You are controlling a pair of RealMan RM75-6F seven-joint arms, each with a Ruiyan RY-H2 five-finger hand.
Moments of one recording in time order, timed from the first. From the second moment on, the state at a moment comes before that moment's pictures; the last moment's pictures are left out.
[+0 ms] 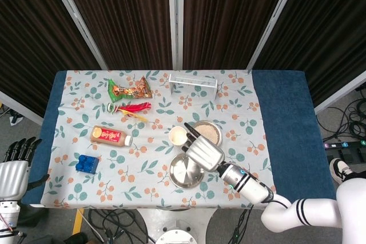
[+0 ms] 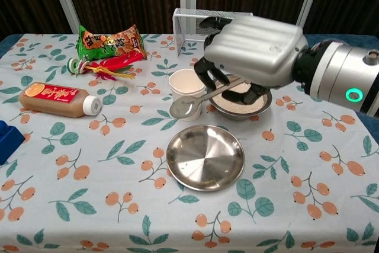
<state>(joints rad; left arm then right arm) -0.04 -1.24 -0.04 -1.53 1.47 1.53 0.08 0.89 -1.52 -0.03 -1.62 -1.40 1.06 -0.71</state>
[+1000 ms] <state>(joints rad) -0.04 -1.25 -0.04 -1.49 1.48 1.53 0.04 0.74 -1.54 -0.02 -1.59 -1.47 1.15 -0.70</state>
